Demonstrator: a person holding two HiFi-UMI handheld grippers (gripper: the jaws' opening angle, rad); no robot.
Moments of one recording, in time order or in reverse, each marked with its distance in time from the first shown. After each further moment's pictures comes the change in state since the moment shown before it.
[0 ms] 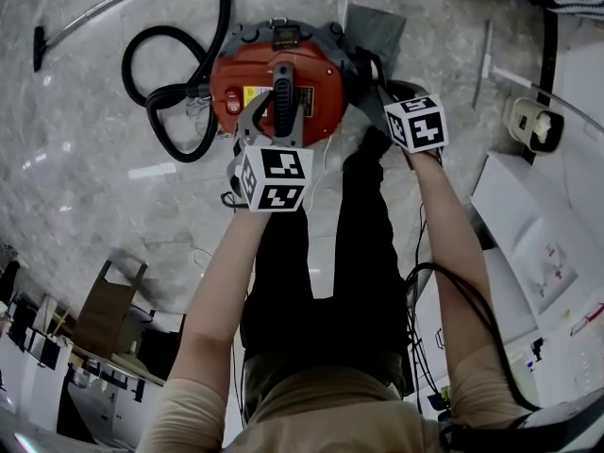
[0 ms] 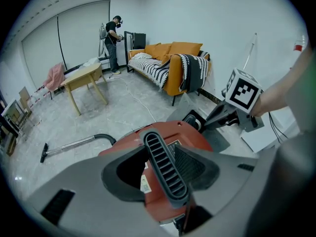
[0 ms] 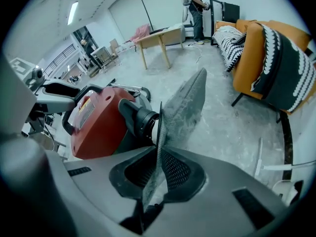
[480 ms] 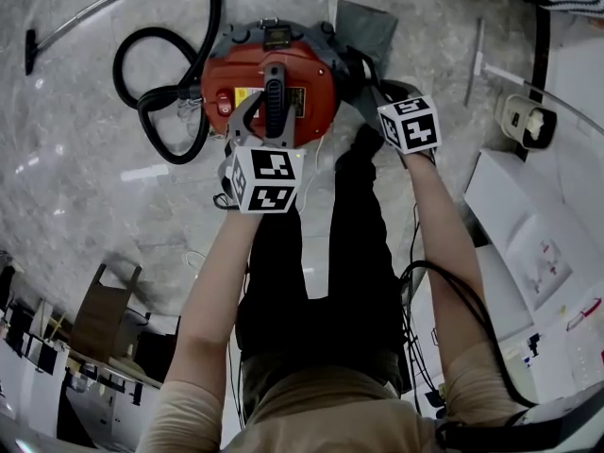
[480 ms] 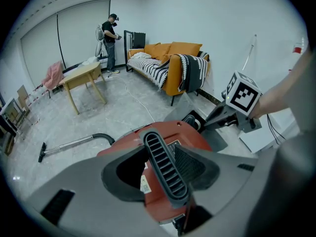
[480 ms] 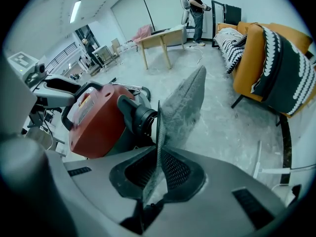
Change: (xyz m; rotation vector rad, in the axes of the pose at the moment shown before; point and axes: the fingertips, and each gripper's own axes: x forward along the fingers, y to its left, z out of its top) left arm 0.000 -0.002 0.000 -0.004 0.003 -0.020; right arm 0.000 -0.005 -0.006 -0.028 -0.010 -0.009
